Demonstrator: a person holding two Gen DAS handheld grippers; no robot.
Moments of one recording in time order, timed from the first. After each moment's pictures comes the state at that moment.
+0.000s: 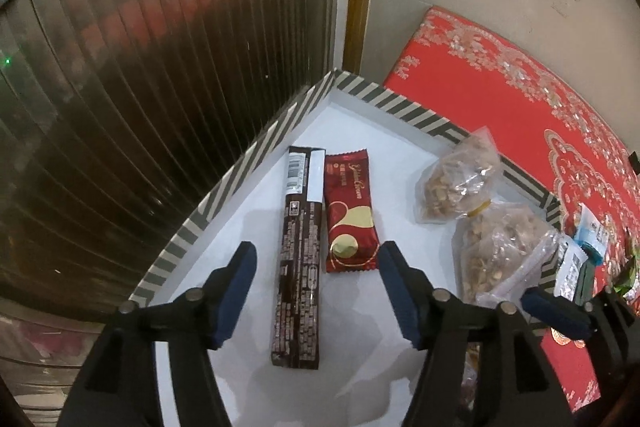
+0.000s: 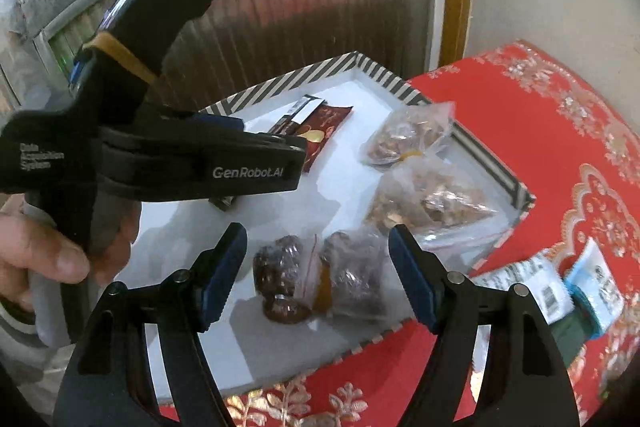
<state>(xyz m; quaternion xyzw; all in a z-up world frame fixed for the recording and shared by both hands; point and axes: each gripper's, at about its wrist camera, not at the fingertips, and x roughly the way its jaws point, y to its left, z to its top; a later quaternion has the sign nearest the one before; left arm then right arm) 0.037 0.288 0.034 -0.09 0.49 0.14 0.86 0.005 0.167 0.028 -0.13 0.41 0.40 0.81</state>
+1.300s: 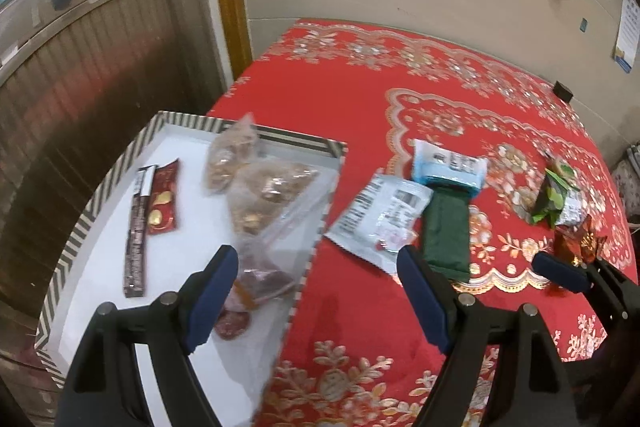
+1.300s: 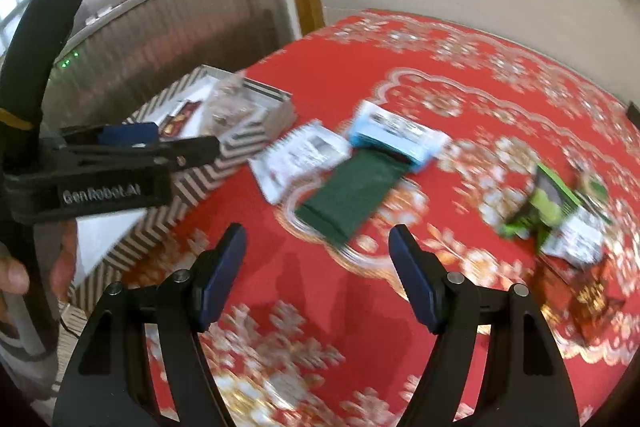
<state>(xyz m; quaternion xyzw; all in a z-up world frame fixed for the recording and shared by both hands) 0.001 0.133 0.066 -0.02 0.45 0.02 0.89 -0.027 -0.018 0.039 -0.05 0.42 0.25 0.87</state>
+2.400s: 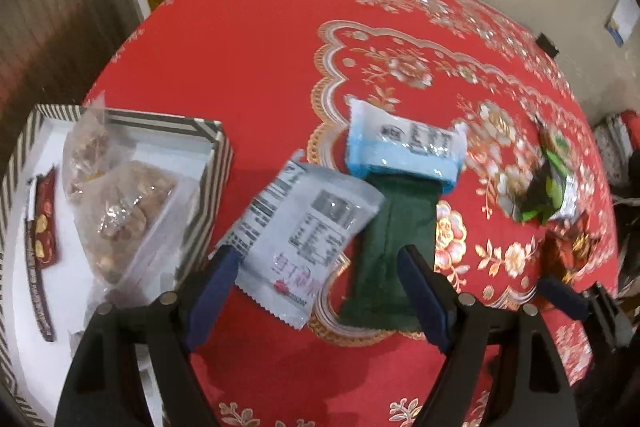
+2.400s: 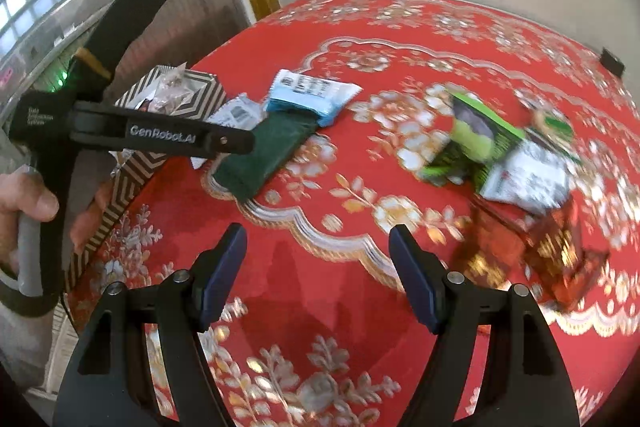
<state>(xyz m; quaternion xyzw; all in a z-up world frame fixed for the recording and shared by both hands) 0.078 0.090 0.018 -0.04 0.56 -0.06 0.82 -0.017 -0.077 0.021 -0.02 0.45 0.21 0.87</state>
